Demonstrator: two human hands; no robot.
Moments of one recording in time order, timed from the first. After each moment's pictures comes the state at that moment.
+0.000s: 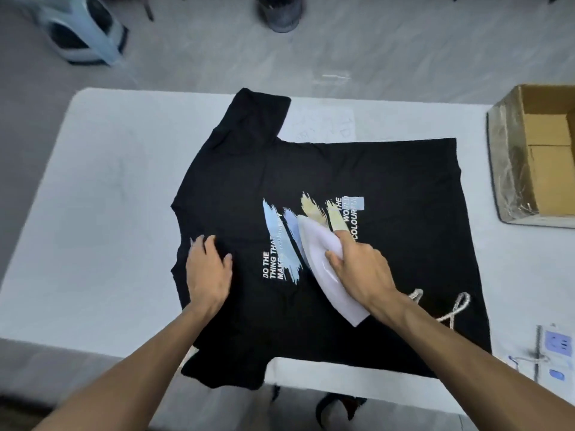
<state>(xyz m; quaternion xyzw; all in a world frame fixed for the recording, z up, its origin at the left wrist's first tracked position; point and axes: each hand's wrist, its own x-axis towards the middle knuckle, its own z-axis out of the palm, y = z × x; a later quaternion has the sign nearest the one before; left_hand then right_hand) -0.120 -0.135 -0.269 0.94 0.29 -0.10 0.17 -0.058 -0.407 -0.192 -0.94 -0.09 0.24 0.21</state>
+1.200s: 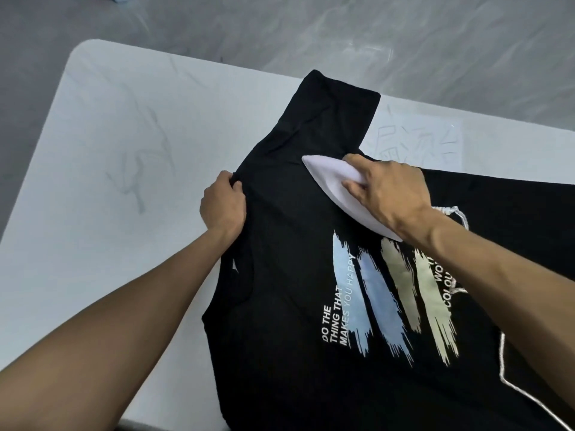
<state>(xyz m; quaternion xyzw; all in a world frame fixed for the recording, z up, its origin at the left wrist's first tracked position) 0.076 0.009 -0.324 0.87 0.40 -0.06 0.27 0.161 -0.243 -0.261 -0.96 -0.25 0.11 0.00</state>
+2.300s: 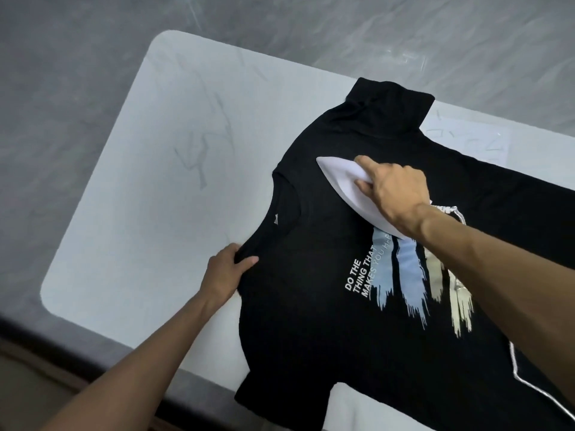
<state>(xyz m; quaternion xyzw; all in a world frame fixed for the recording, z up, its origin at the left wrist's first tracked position) -0.111 0.056 -0.297 0.78 0.40 -0.19 0.45 0.127 -0.181 -0.260 -0.95 -0.29 0.13 0.01</state>
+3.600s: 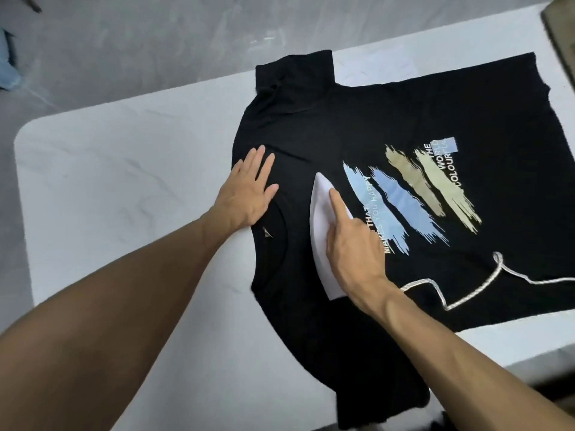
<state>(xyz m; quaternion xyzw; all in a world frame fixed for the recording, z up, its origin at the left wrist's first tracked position) 0.102 0.077 -0.353 0.95 -0.26 -0.19 0.00 -0.035 -0.101 -0.258 -0.95 0.18 0.17 0.17</state>
